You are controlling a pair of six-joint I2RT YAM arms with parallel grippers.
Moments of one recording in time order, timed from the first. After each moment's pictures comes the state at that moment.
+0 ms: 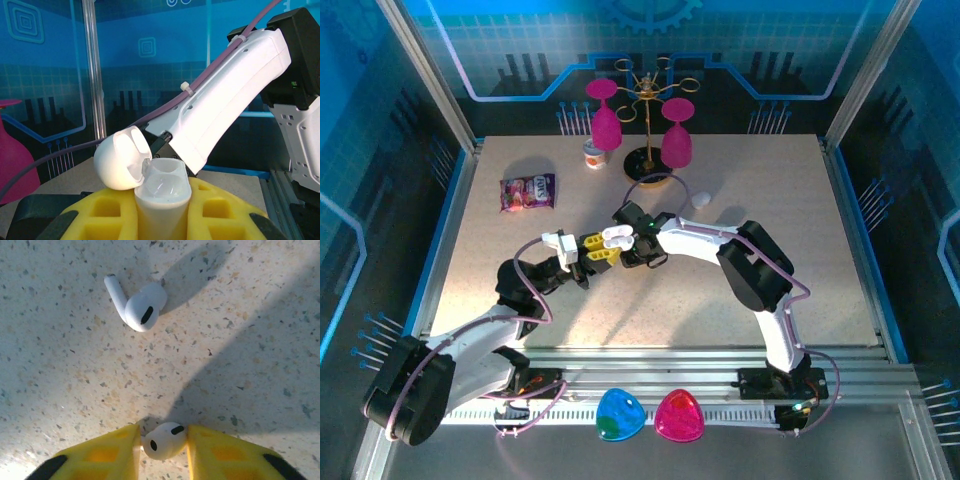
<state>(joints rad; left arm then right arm) -0.40 1.06 0.27 1.18 0.72 -0.21 0.79 2.09 1.48 -0.56 0.01 0.41</state>
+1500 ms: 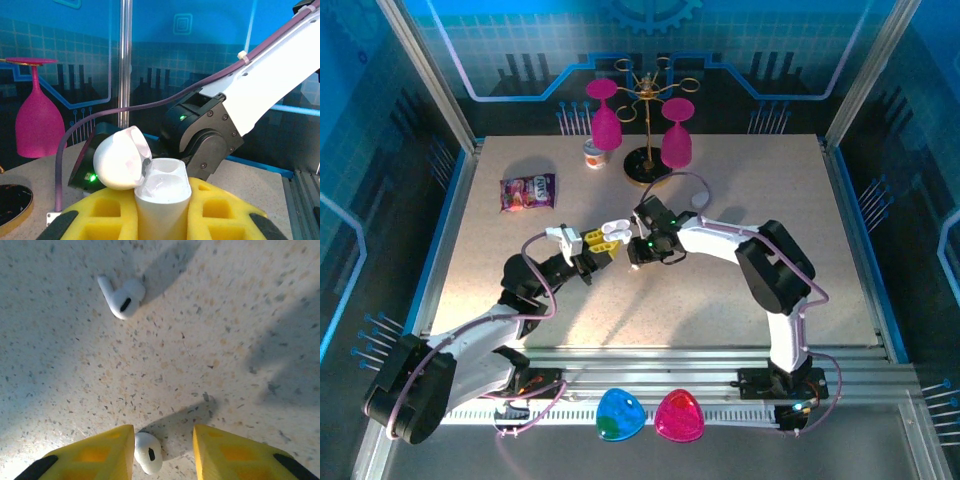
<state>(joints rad) -0.40 1.07 0.27 1.04 0.59 -0.21 0.70 2.00 1.33 -0.45 -0.18 0.42</state>
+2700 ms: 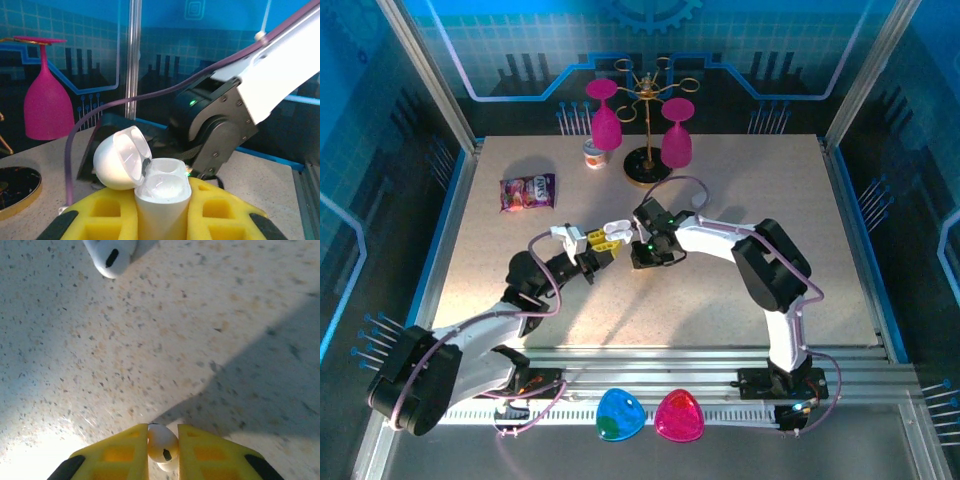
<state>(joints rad) -0.40 1.12 0.27 1.02 0.56 -0.18 0.70 1.99 1.32 -0.51 -0.21 0.45</state>
